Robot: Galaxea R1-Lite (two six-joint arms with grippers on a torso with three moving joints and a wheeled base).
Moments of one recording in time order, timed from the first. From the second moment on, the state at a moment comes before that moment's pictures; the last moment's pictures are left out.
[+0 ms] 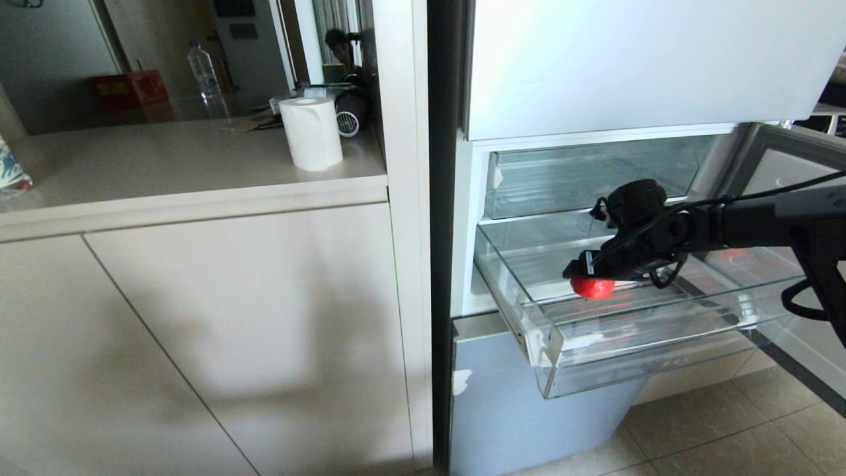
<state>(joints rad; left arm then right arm) 0.00 0.00 -0.01 0.00 0.00 0.01 0.10 2.29 -1.82 0.30 -0.03 0.12</state>
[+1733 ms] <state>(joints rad) 0.00 0.00 -0.01 0.00 0.00 0.01 0.12 1.32 -1.23 0.31 -0.02 0.16</state>
